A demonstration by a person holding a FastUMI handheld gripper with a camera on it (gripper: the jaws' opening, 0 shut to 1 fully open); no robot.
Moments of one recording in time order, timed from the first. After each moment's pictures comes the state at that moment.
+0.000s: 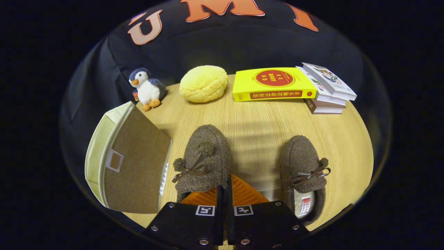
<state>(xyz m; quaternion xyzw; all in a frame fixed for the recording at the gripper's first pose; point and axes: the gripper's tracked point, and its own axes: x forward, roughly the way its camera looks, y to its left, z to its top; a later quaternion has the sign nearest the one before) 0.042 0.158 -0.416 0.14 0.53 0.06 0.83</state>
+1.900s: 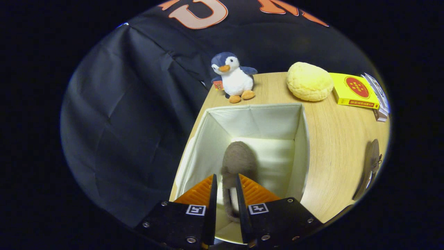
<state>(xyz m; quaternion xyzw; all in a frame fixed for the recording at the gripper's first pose) 0.060 0.419 -0.298 0.22 0.55 0.23 0.77</state>
